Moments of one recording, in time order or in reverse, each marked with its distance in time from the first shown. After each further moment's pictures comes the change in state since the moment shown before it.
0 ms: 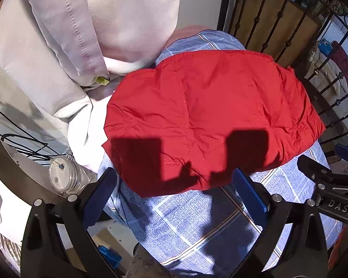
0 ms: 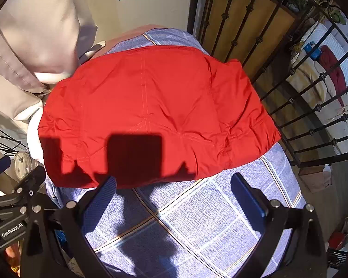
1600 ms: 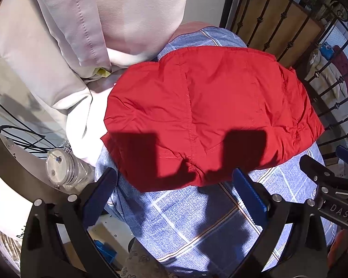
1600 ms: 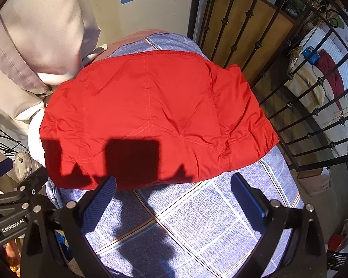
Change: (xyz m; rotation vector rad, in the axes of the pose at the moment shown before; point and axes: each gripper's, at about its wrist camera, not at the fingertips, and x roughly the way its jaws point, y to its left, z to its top) left arm 0.005 0.008 -0.004 -0.037 0.037 -0.029; right arm -0.007 0.006 -0.002 -0.007 -0.028 -0.013
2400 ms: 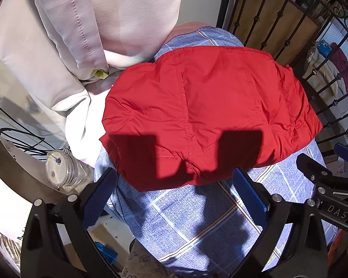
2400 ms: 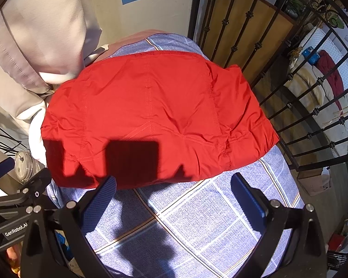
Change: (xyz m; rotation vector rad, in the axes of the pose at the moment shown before) left arm -0.003 -0.002 0.001 0.016 -0.005 -0.008; right arm -0.002 0.001 -0.001 0.001 -0.004 -0.002
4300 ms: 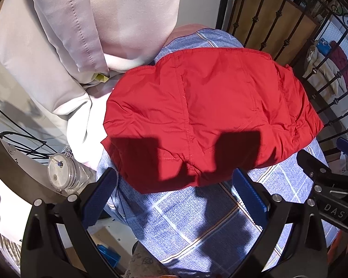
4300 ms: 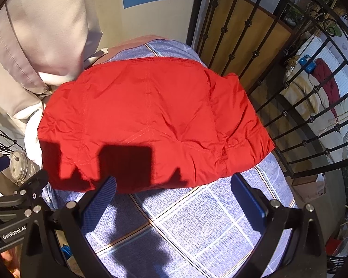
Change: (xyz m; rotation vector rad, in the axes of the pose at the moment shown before) left arm -0.001 -0.002 0.004 0.026 -0.018 0.013; right arm -0.003 0.006 -0.001 -0.022 -0.053 -0.039
